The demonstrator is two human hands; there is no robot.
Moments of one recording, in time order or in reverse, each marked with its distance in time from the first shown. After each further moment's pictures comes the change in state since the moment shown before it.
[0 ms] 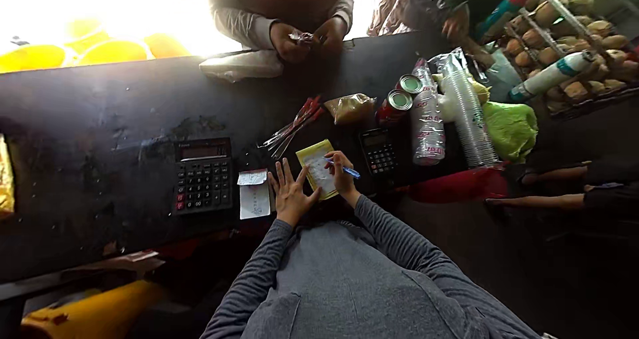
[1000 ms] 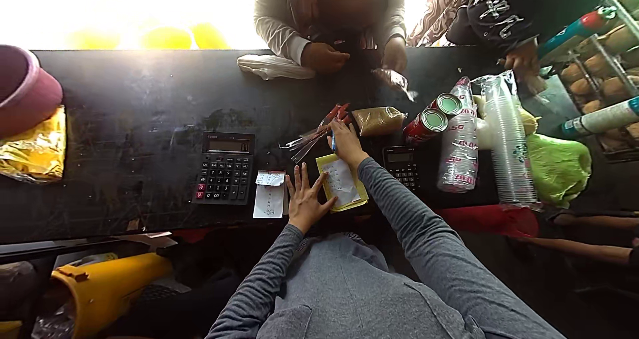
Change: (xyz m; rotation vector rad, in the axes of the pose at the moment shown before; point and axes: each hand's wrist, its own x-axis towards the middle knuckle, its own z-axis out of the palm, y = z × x) left_hand 0.004 0.003 0.002 0.013 -0.047 -0.062; right_hand 0.150 -0.014 0.030 -0.875 -0.525 -0.133
